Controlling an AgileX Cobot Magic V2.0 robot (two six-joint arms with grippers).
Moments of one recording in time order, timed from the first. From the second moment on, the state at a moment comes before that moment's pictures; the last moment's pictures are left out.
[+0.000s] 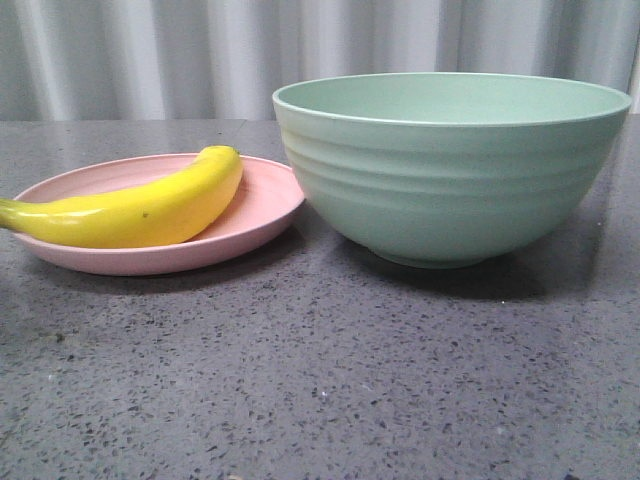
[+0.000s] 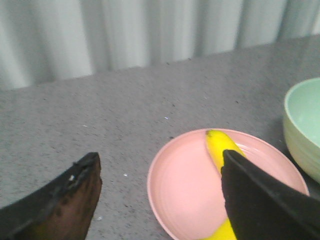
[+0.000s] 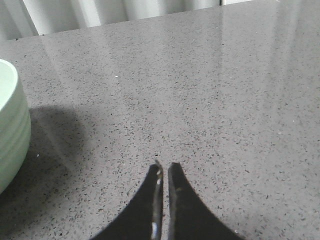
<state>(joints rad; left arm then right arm) -0.37 0.73 -0.73 -0.10 0.43 0.10 -0.12 0.36 -0.25 -0.05 0.25 0.16</state>
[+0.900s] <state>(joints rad) -0.61 1.48 -1.11 -0.10 0.81 0.10 -0.12 0.37 -0.25 -0.05 0.24 0.16</state>
